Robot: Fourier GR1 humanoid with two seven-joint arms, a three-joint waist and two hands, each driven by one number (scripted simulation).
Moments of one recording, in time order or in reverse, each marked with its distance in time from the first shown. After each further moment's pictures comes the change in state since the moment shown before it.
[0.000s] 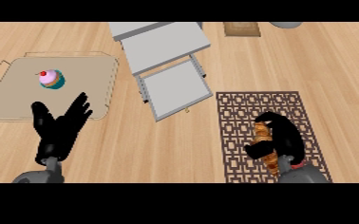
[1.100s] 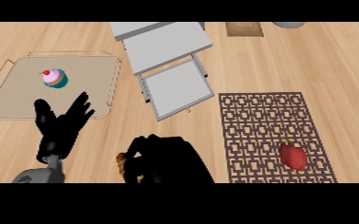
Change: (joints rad) left arm -0.016 -0.006 0.009 0.017 -0.013 -0.008 0.015; right arm -0.391 0.259 0.557 -0.551 0.100 0.266 0.090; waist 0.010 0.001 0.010
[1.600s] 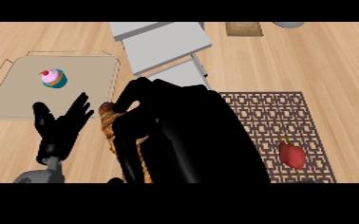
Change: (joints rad) left arm 0.011 -0.006 0.007 -0.001 -0.006 -0.012 -0.030; right arm -0.387 -0.002 -0.316 -0.085 -0.163 0.107 0.192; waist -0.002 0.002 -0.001
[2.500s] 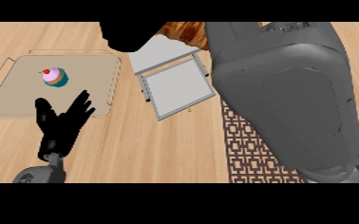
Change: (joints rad) left arm -0.026 -0.008 0.013 0.014 -0.011 -0.008 0.017; right arm -0.447 -0.051 -0.435 0.601 -0.113 0.058 -0.192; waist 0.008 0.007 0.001
